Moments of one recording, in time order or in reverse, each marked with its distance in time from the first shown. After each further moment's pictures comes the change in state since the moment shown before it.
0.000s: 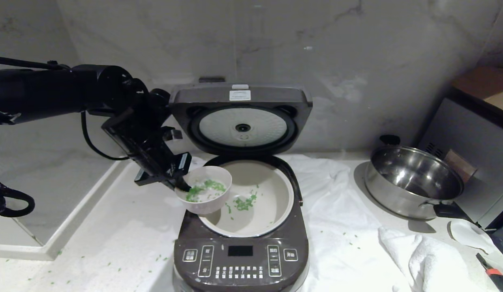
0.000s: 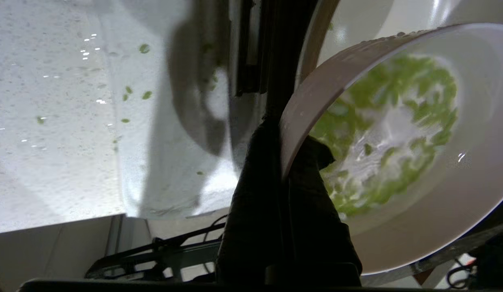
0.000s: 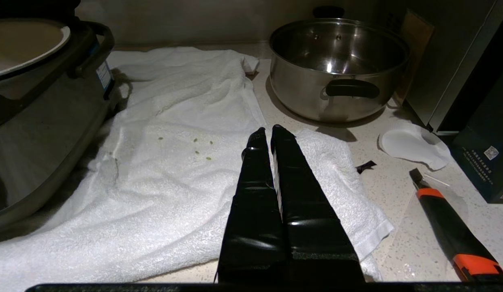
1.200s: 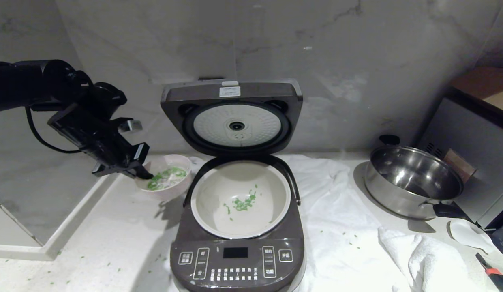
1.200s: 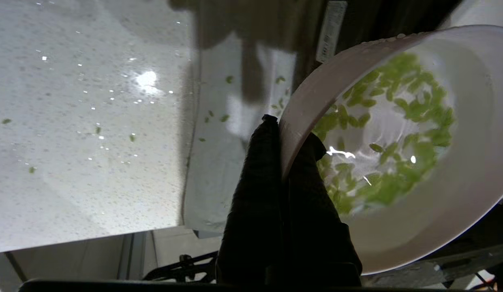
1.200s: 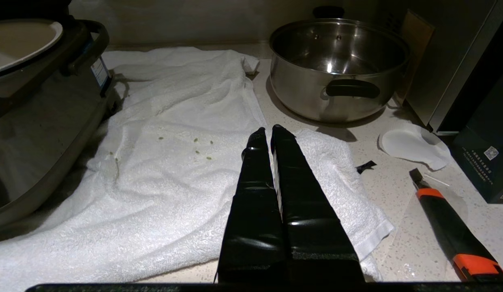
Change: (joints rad) left arm 0.270 -0.023 -0.005 0.007 -0.050 0.205; right arm 0.000 0.000 0.000 0.000 0.001 0.000
